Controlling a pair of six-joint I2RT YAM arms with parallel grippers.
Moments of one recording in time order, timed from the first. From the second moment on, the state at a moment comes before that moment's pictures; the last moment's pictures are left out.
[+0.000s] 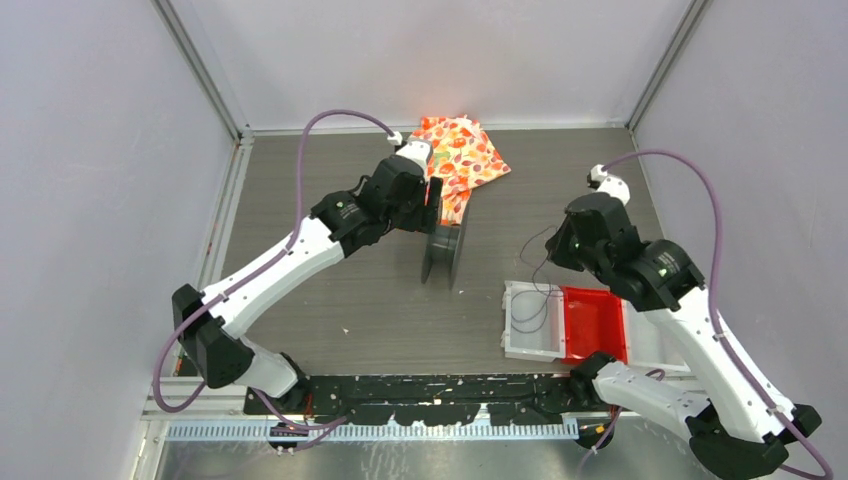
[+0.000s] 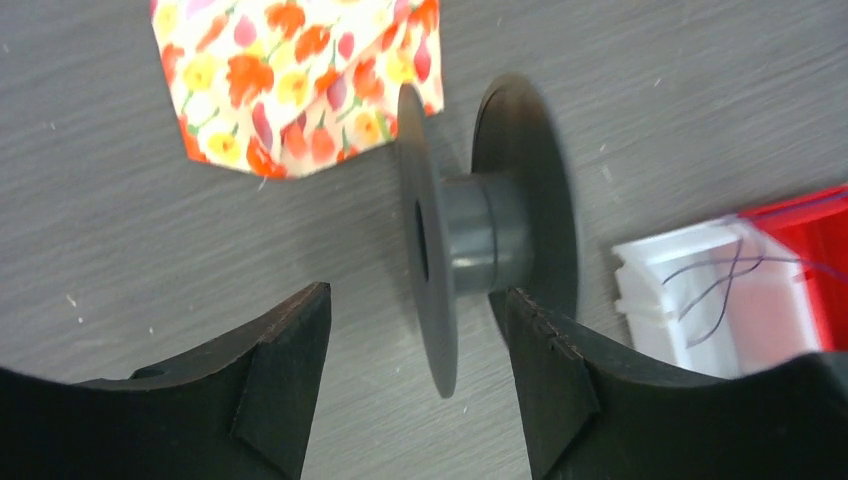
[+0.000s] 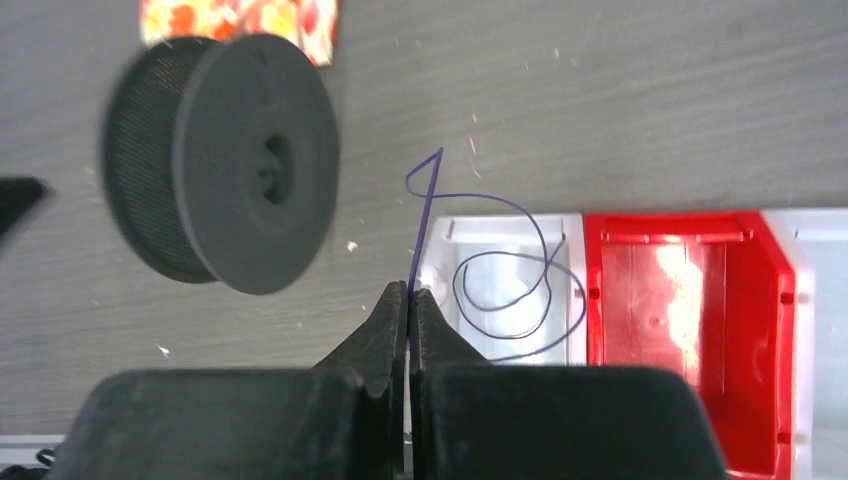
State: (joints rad) left arm -0.84 1.46 1.50 -0.66 -0.29 -0.36; right arm 0.59 0.91 1.21 -1.09 0.35 0.72
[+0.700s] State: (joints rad) left arm -0.84 1.43 1.37 -0.64 -0.19 -0.36; right arm 0.59 0.91 1.45 -1.10 0.41 0.64
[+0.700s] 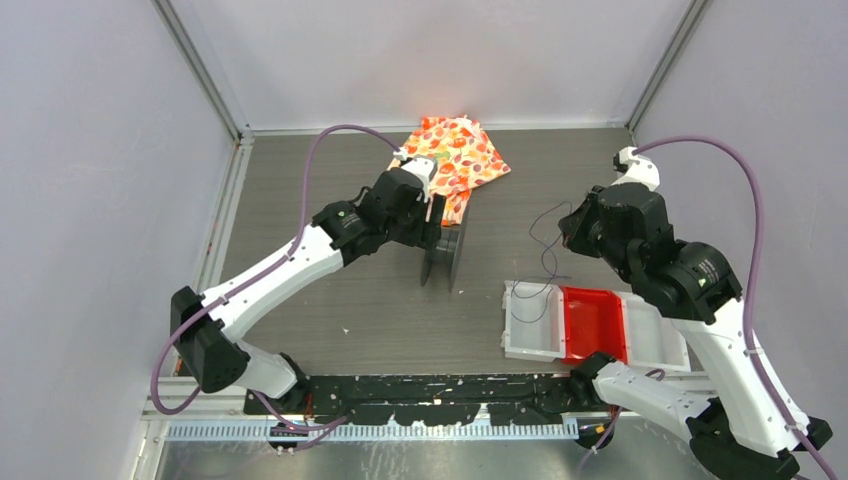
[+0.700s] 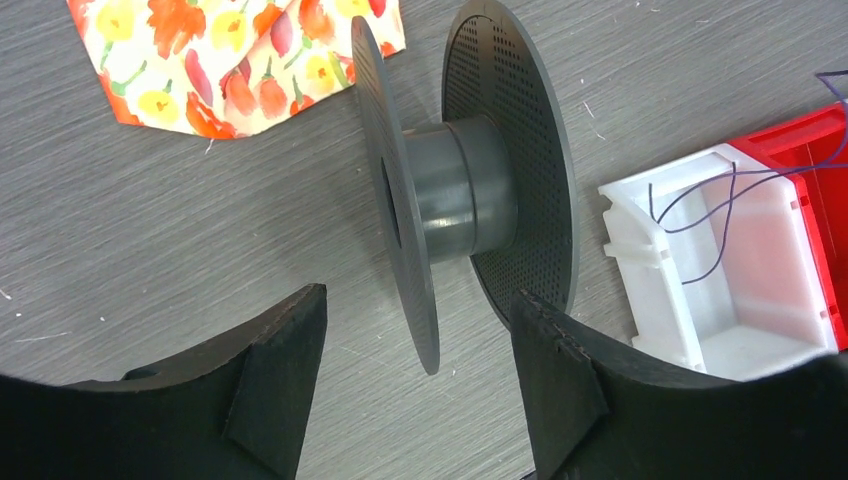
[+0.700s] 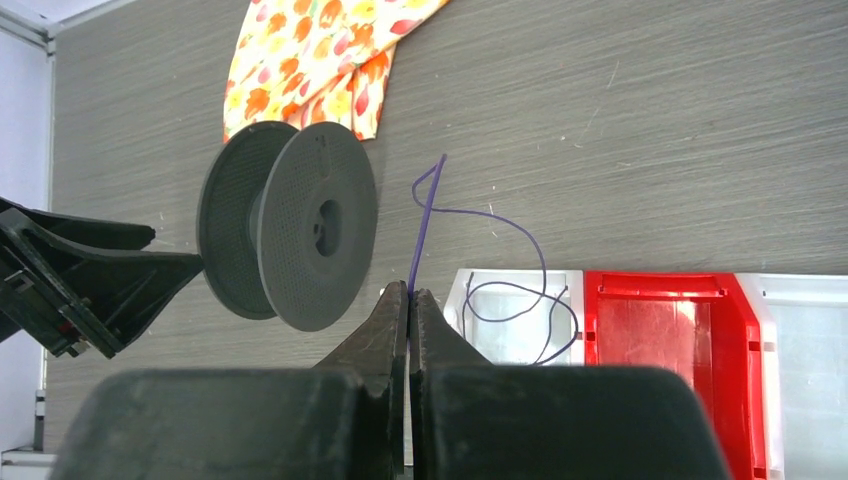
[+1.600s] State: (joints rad) left arm -0.84 1.40 1.57 -0.56 0.28 -0.32; right arm 0.59 0.94 1.97 -0.99 0.10 0.39
